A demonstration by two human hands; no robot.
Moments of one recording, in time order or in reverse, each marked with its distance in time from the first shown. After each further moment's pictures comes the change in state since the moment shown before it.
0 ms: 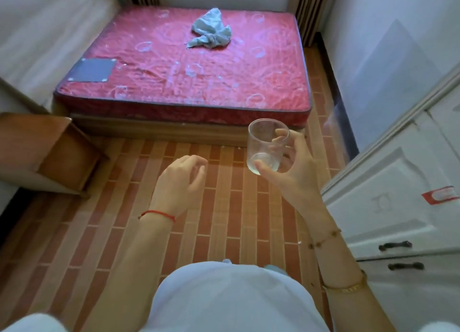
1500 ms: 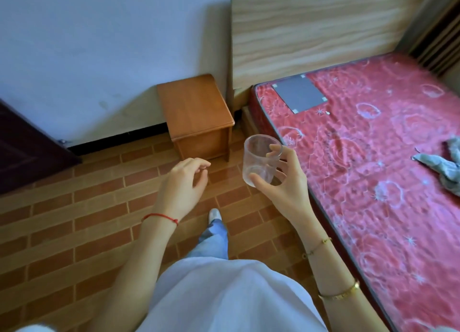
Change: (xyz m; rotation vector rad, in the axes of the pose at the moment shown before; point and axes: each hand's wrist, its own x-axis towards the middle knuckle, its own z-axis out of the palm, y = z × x) left_hand 0.289 -0.370 -0.185 0.067 0.673 -0.844; right_hand 0.442 -0.069 0.583 0.237 -1.057 -0.357
